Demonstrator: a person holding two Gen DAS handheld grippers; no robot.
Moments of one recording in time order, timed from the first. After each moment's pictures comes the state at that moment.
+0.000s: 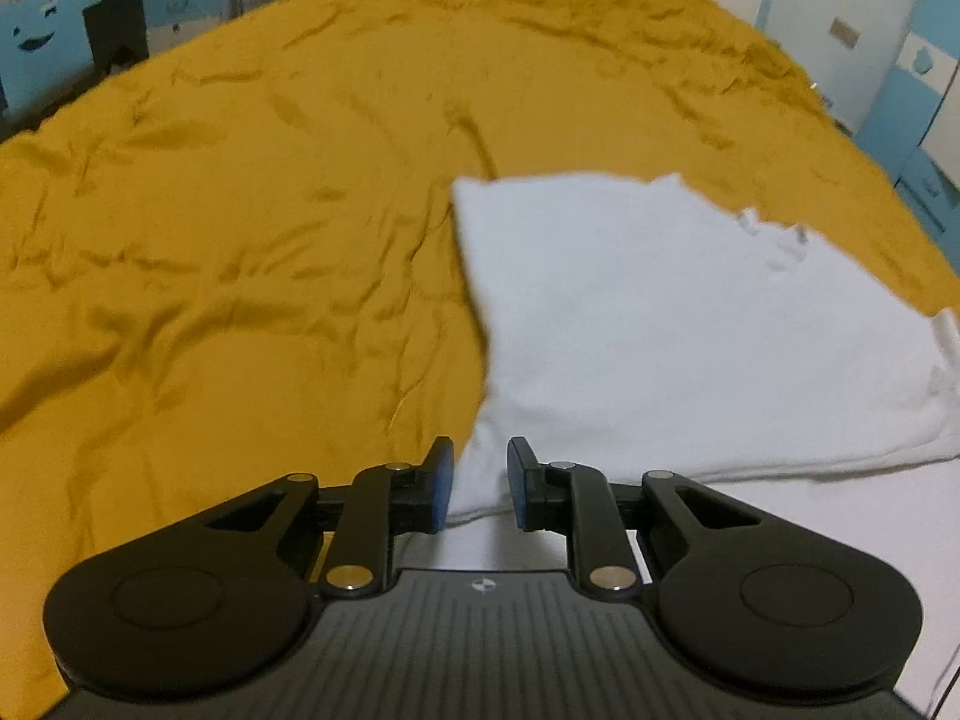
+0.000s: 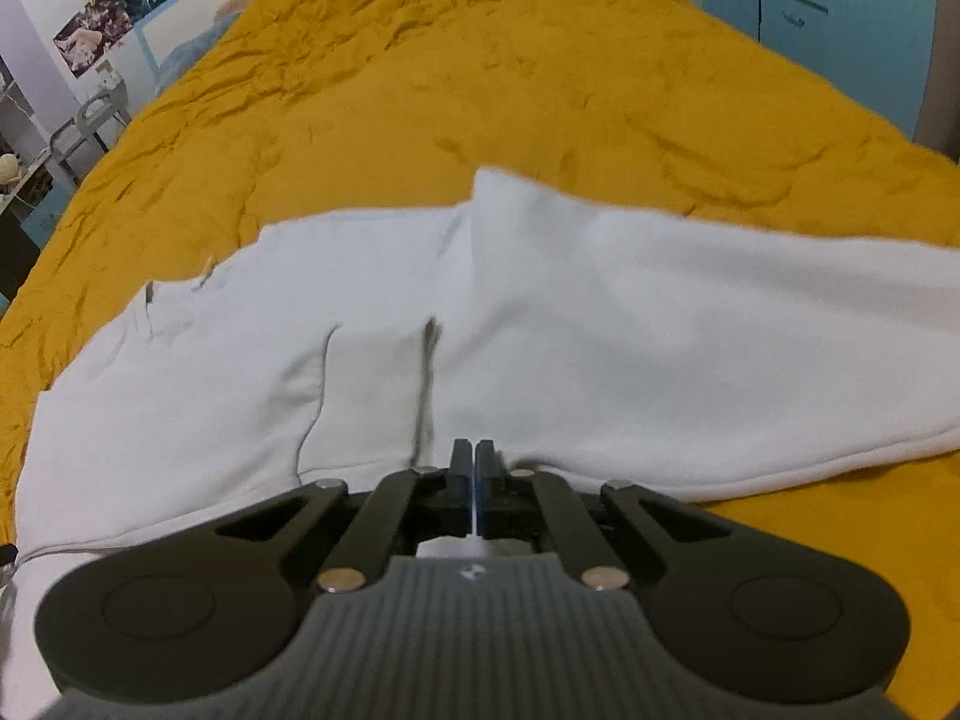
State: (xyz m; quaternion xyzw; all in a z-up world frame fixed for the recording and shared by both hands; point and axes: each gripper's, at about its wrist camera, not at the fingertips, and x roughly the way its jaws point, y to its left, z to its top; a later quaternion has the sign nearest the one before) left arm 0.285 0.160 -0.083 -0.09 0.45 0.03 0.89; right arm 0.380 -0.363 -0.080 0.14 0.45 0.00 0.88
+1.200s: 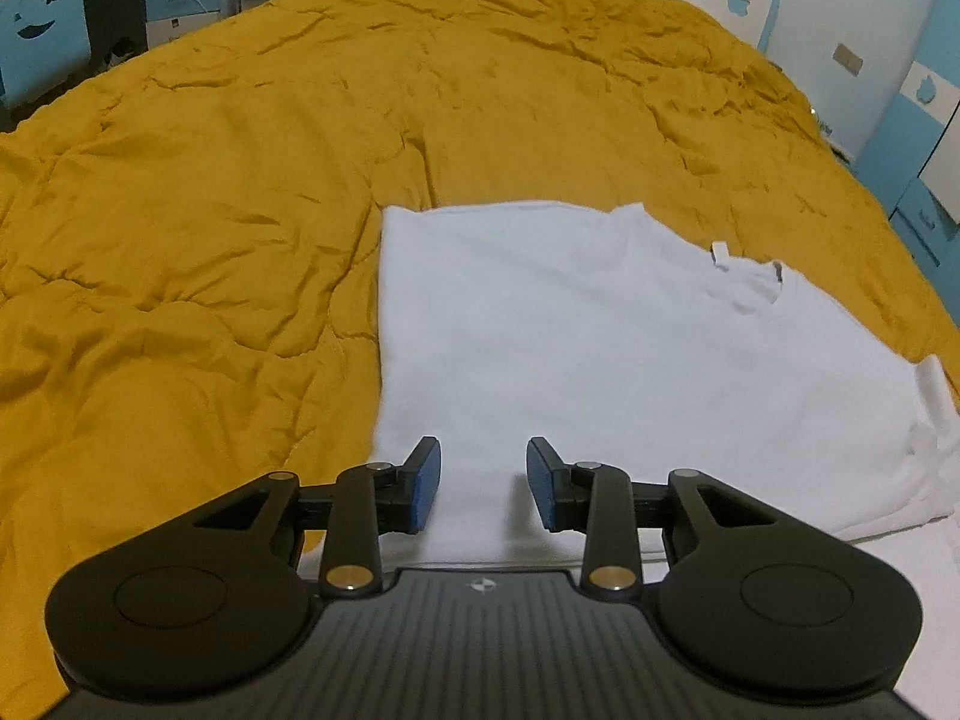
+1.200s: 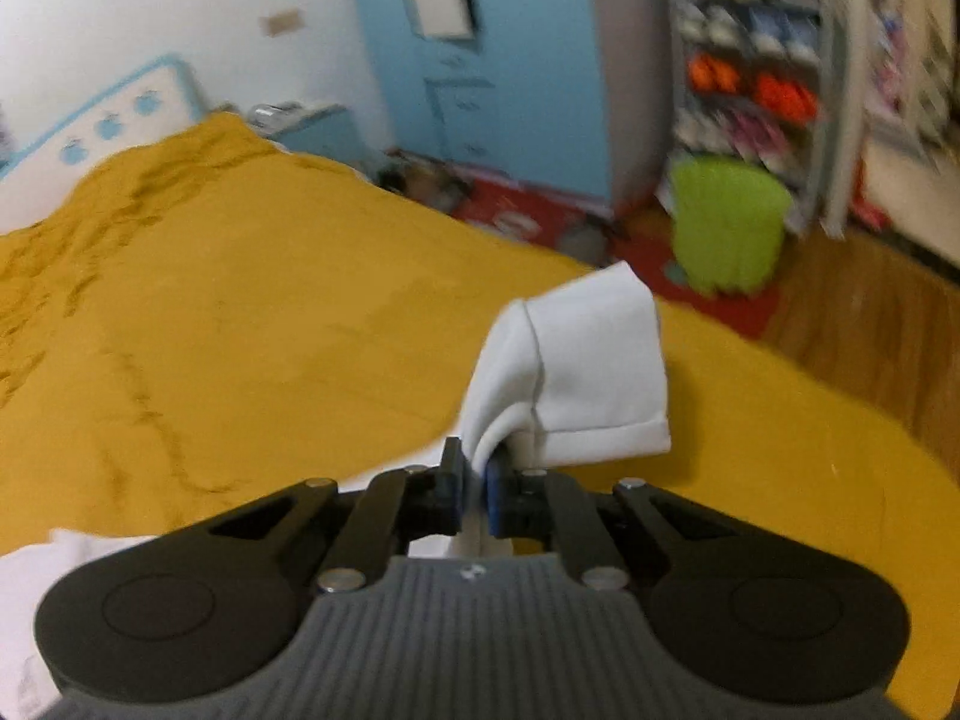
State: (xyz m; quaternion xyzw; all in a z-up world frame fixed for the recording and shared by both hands) left arm 0.317 0.128 -0.083 -0.12 0.44 0.04 0.89; right arm 0.364 -0.590 -0.044 0.19 0.34 -0.27 0.88
